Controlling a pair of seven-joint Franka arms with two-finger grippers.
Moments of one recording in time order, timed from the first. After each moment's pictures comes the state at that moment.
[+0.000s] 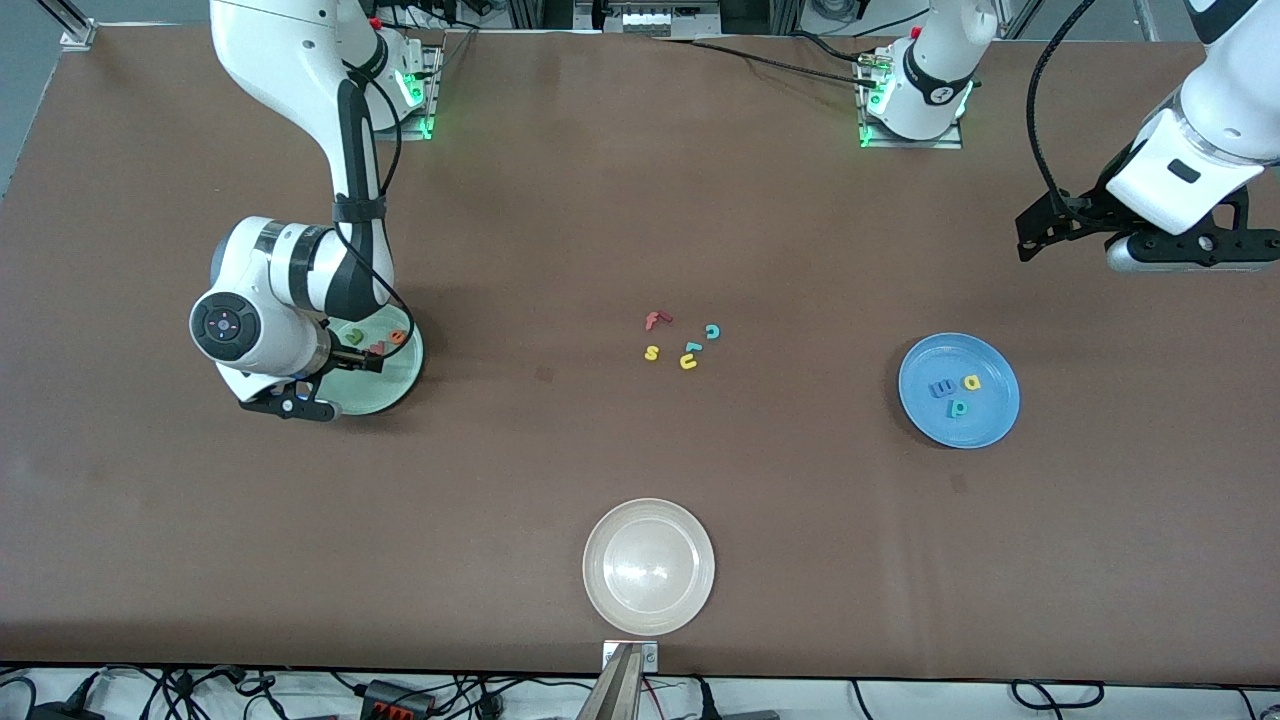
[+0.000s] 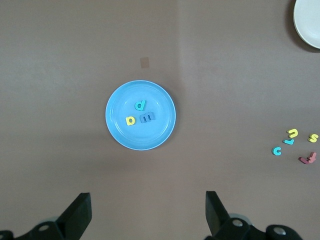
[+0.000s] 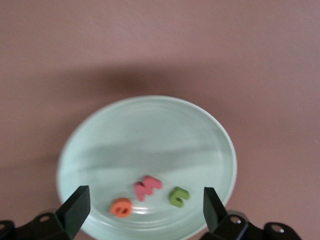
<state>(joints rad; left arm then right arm) -0.02 -0.05 -0.10 -1.72 0.01 1.66 -0.14 0.89 0.63 -0.82 -1.84 0.42 2.06 0.00</state>
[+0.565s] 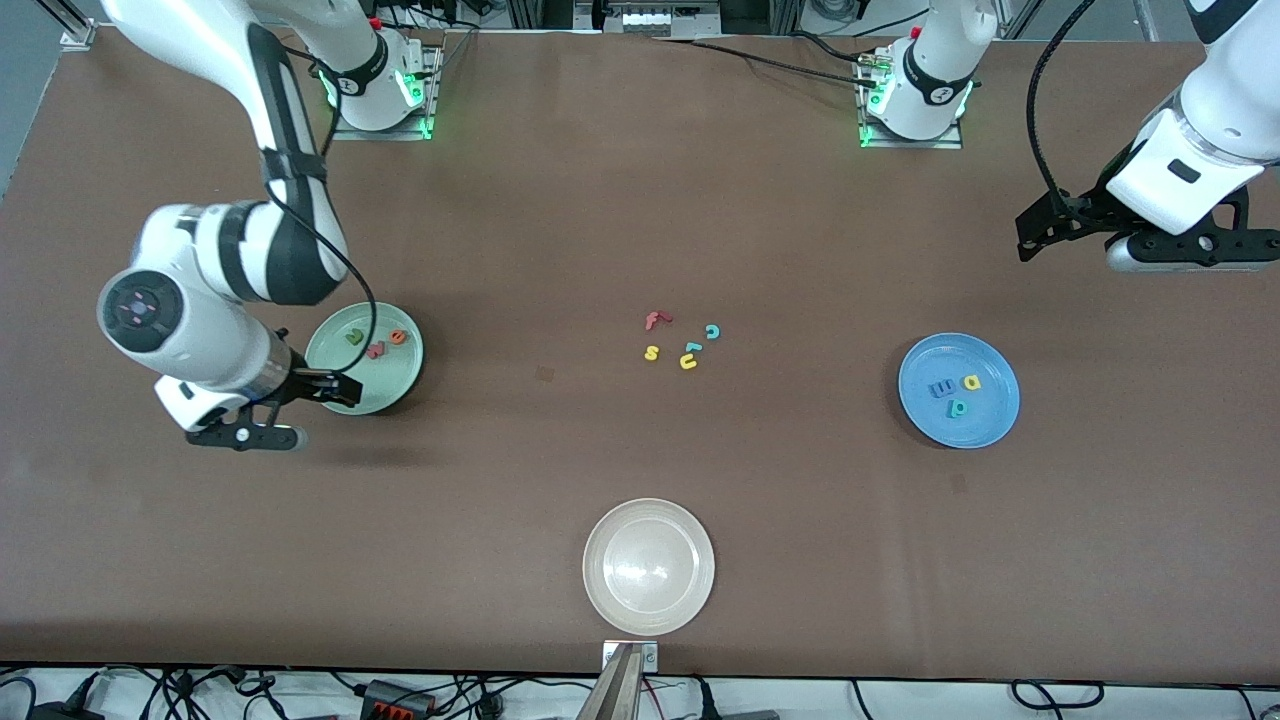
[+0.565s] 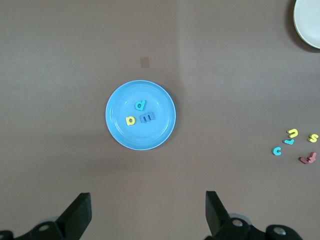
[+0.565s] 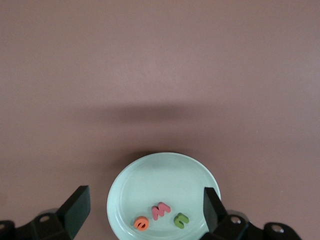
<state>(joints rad) -0.02 -0.05 -0.10 -1.72 0.01 1.66 -0.14 0.50 0.42 -0.42 -1.66 0.13 2.05 0.10</state>
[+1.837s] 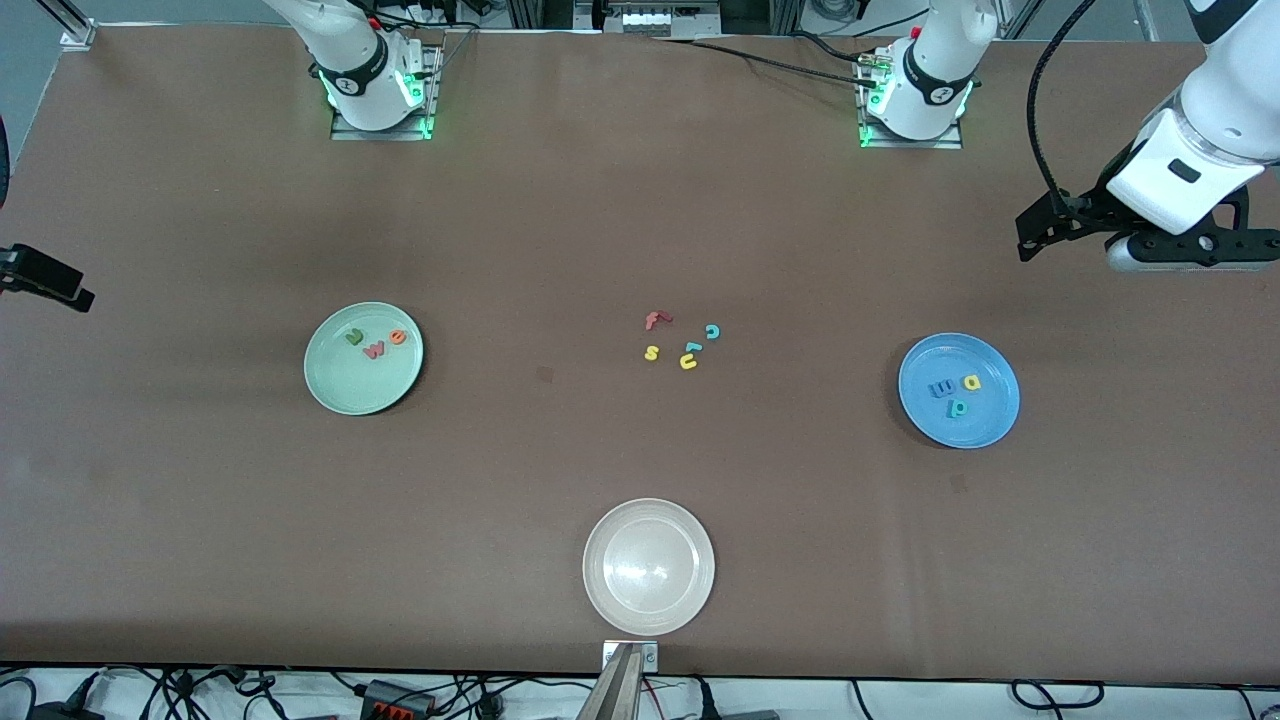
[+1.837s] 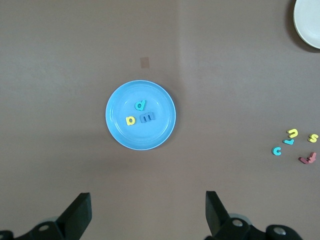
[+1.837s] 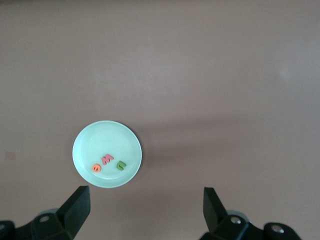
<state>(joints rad) -0.02 -0.05 -0.10 -1.72 0.01 1.66 -0.14 -0.02 0.16 -0.10 -1.44 -0.02 1.61 -0.02</state>
